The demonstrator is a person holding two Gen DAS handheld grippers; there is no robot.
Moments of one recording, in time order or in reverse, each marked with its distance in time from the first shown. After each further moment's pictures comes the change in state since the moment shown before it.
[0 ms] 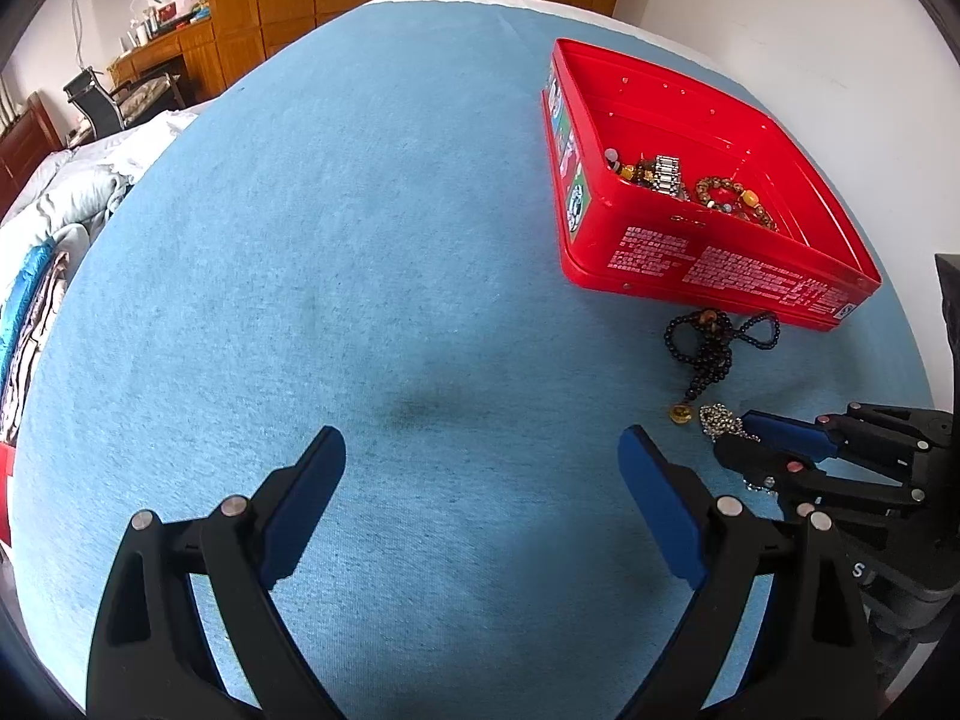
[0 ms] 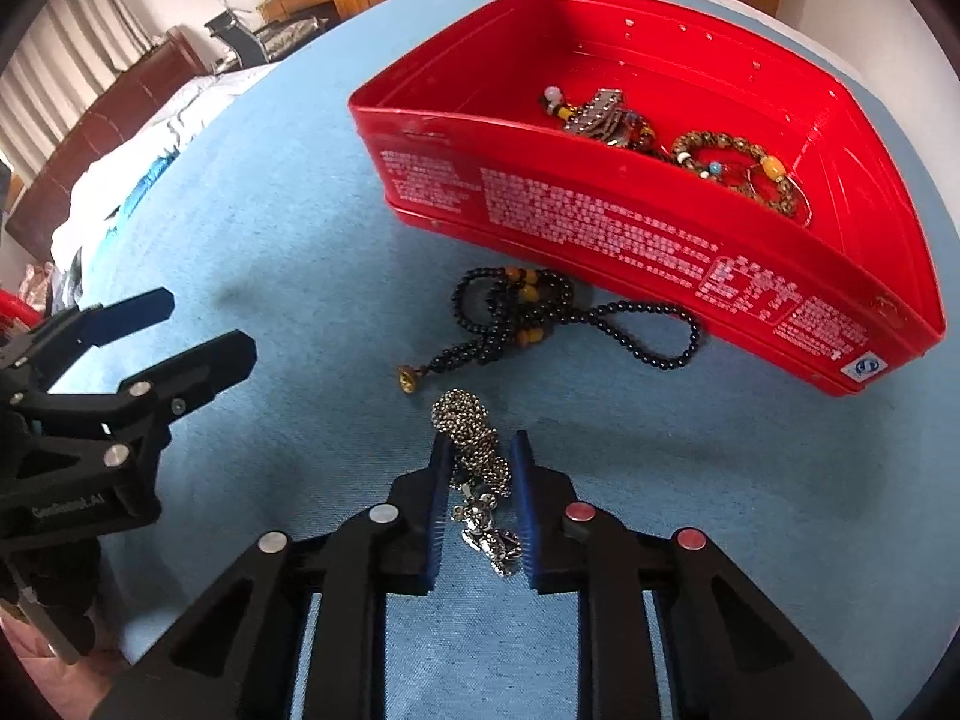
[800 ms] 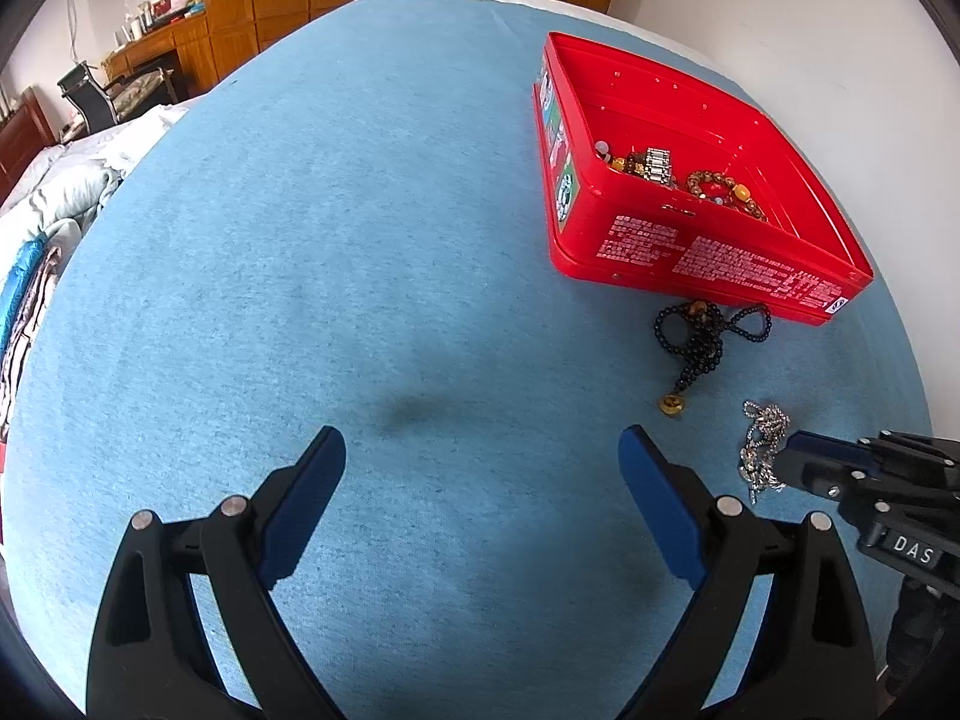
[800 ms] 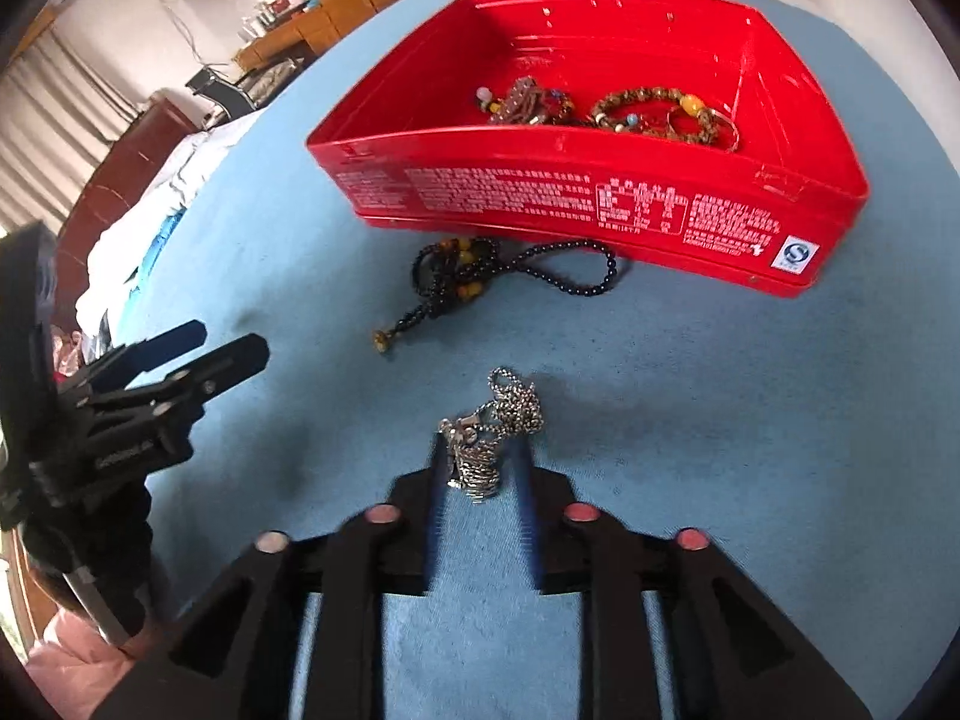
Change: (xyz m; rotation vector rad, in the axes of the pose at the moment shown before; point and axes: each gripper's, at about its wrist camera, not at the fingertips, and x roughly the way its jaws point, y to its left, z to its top) left arm 0.000 -0.006 -0.003 -0.003 0.008 -0.022; right arm -0.026 -0.042 -0.029 0.152 -0.015 0.102
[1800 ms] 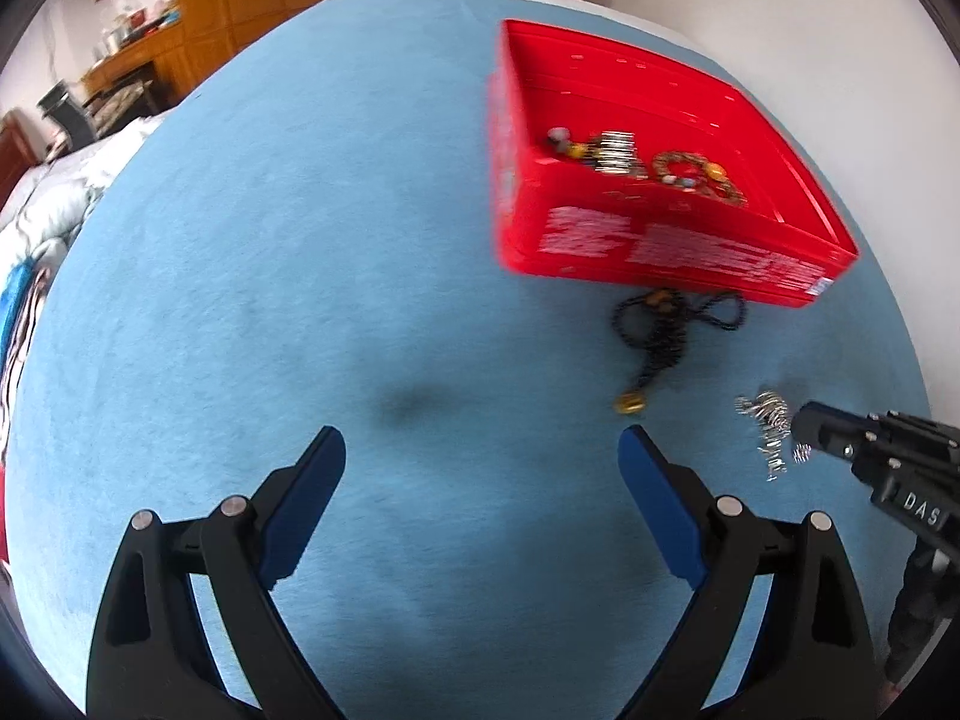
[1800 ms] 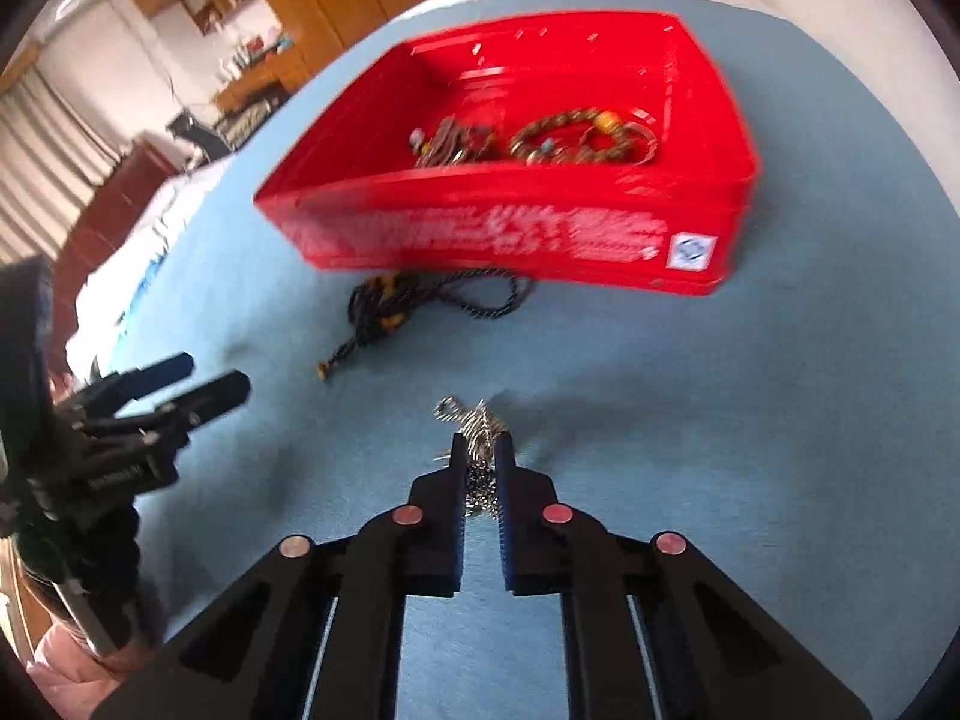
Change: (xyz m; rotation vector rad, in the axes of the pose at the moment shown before) left arm 0.004 -0.034 0.008 0.066 0.026 -0.020; right arm -0.027 -0.042 -0.009 0.067 -0.105 -0.025
